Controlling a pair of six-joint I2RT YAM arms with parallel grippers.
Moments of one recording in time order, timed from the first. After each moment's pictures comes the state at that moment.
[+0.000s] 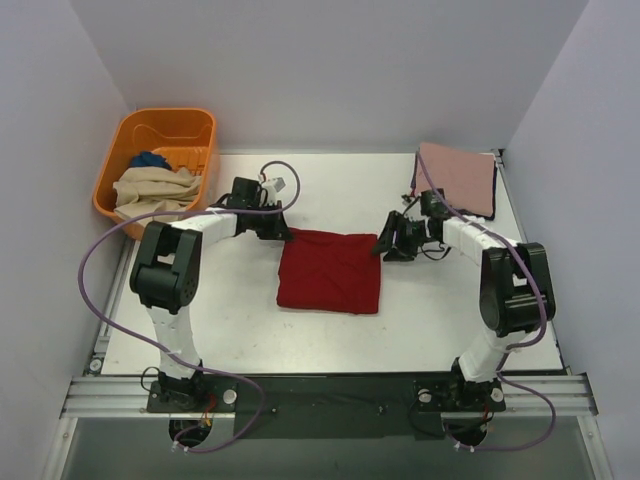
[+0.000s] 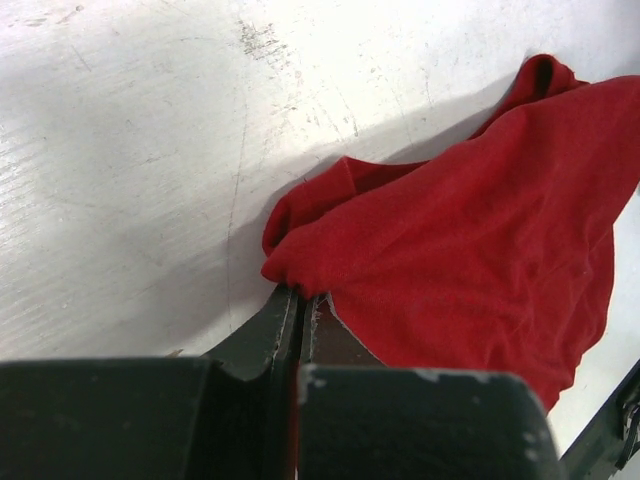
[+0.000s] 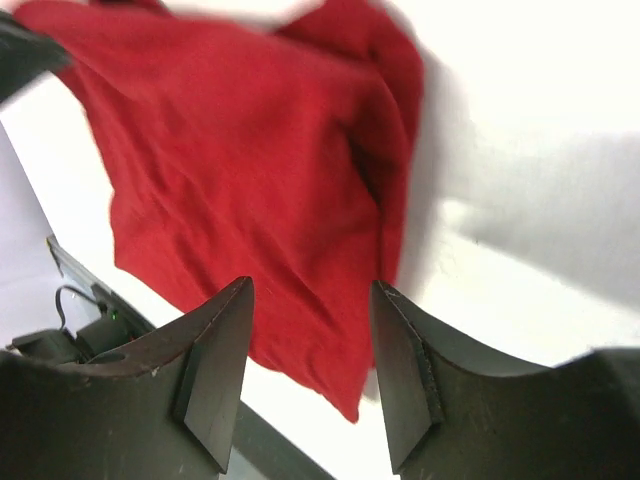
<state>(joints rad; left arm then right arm) -0.28 1.97 1.25 -0.16 0.51 -0.27 0.16 1.73 0.99 -0.39 -0.58 0.43</state>
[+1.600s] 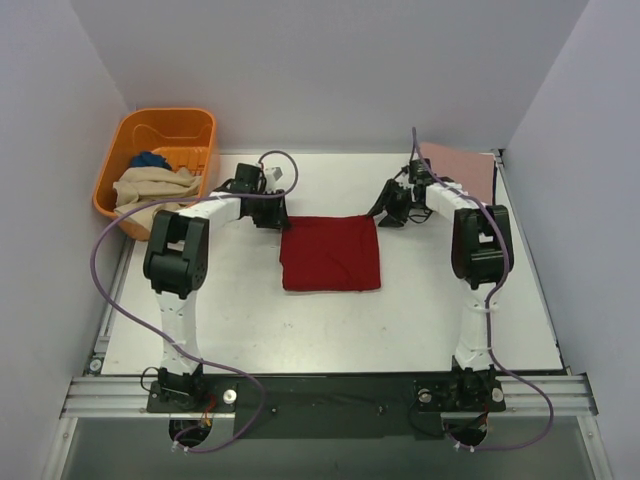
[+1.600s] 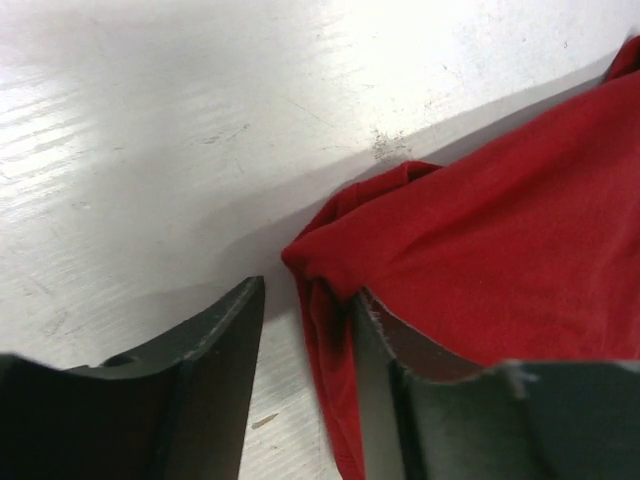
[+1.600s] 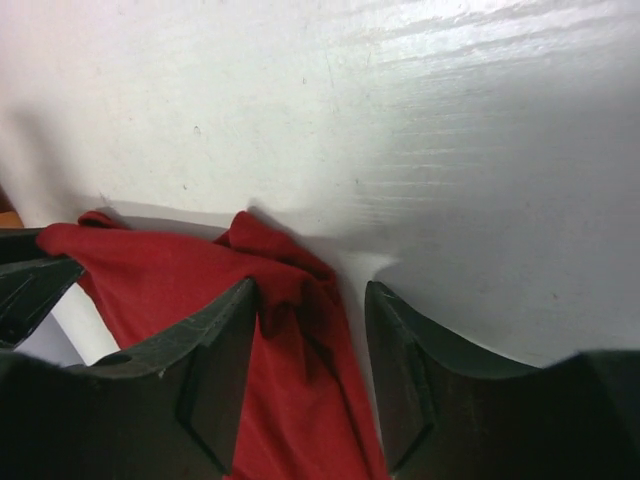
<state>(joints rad) -0.27 2.13 1.49 -0.31 0.38 -0.24 0.14 2.21 1.58 -0.42 -0.43 0.60</state>
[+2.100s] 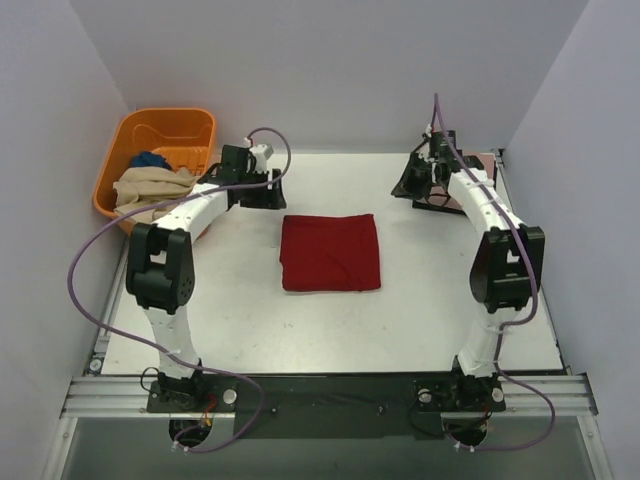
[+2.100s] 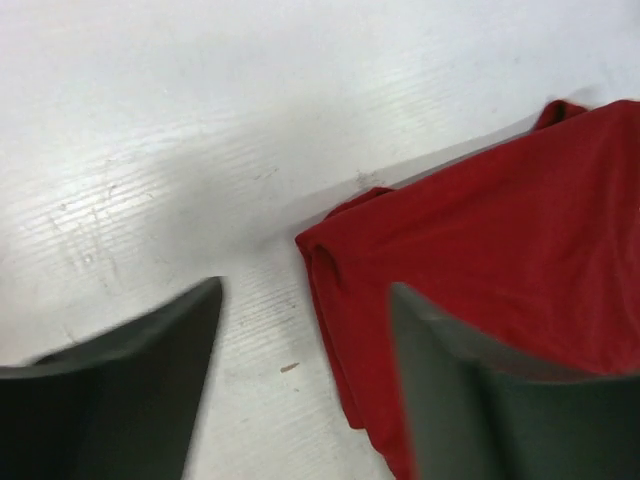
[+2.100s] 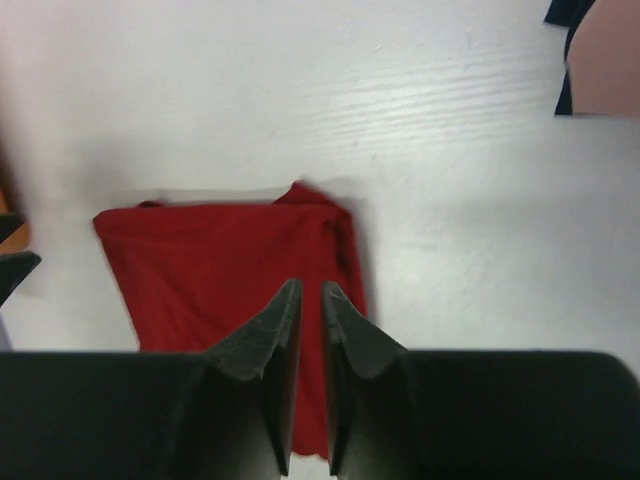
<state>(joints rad) -0.24 1.99 1.53 -0.36 0.29 -0.16 0.11 1.99 1.65 -0.59 -0.28 0.47</state>
